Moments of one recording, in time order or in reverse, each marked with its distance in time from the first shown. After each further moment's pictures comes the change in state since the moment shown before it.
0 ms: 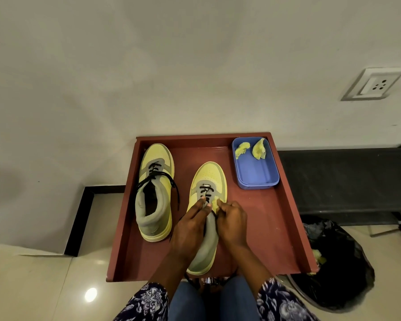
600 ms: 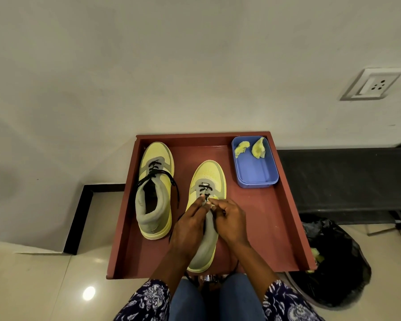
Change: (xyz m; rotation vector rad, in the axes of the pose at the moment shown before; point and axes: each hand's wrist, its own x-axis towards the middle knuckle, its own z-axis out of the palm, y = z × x) left_hand -0.001 0.000 0.002 0.008 -0.029 0.000; right_hand -0.005 -0.008 -0.009 0.183 -0.036 -0.059
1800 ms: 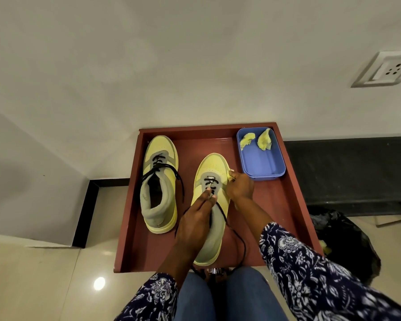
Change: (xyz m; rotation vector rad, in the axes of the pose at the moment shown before) left_hand 0.006 0.009 -0.012 0.015 -0.083 -0.060; right_hand 0.073 0.003 -0.002 -0.106 0.007 0.369
